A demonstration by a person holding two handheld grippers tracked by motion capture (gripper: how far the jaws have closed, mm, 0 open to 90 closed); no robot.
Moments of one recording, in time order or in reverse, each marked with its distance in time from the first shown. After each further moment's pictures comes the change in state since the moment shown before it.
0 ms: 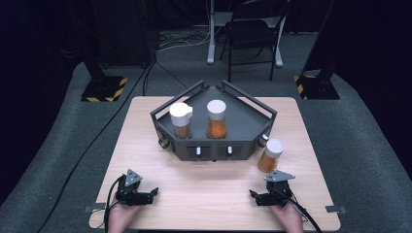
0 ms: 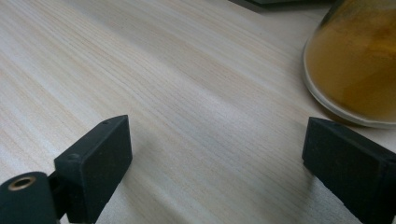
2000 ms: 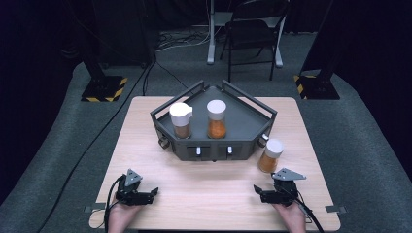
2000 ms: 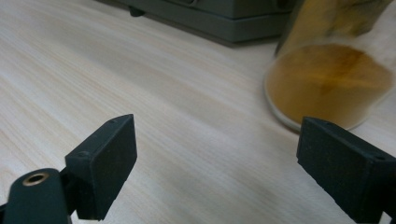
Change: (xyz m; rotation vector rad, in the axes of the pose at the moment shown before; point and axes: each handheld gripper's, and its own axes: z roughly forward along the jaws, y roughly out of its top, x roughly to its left) left arm -0.001 0.000 0.000 0.001 0.003 -0.001; right arm -0.007 -0.011 -0.023 -0.112 -0.016 0.076
